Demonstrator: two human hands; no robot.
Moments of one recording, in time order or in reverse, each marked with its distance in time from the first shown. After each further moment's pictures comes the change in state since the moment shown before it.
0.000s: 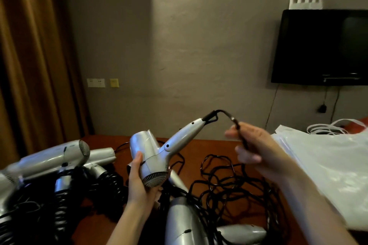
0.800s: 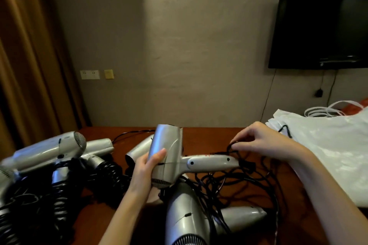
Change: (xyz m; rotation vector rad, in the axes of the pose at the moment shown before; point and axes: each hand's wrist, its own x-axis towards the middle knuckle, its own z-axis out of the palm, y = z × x) left_hand -0.004 0.003 -0.007 0.527 -0.181 0.113; right_hand -0.002 -0.008 -0.018 -1.170 0.015 0.214
